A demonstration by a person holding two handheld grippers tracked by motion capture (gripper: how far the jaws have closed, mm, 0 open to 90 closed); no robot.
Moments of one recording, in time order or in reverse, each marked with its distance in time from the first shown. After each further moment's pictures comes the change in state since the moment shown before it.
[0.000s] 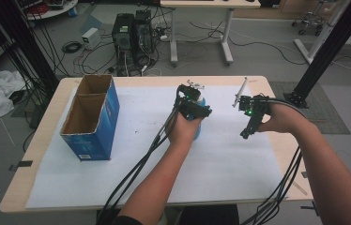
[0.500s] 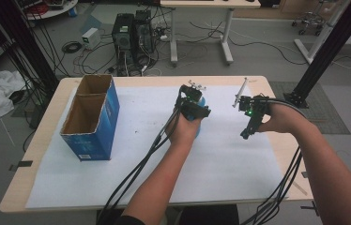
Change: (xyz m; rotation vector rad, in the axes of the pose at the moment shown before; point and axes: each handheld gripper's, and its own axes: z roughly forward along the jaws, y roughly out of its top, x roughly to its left) left arm -0.003 0.001 0.000 0.013 0.045 0.024; right arm 0.000 0.000 0.001 0.006 0.001 0.001
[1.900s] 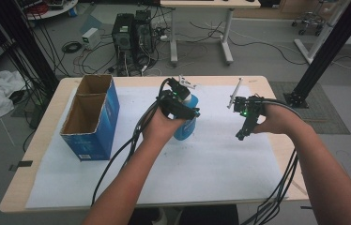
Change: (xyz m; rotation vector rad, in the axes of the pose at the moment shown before) left arm 0.023 0.008 -0.085 0.031 -0.199 0.211; right arm 0.014 0.015 -0.003 0.004 -0.006 -0.017
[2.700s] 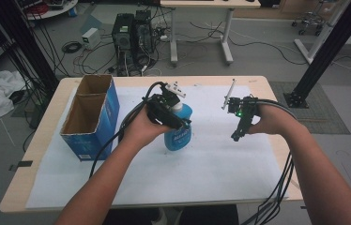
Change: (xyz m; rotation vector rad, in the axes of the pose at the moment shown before) left arm 0.013 -0.020 -0.026 0.067 -0.228 0.139; right arm 0.008 0.015 0.002 0.011 0.002 -0.004
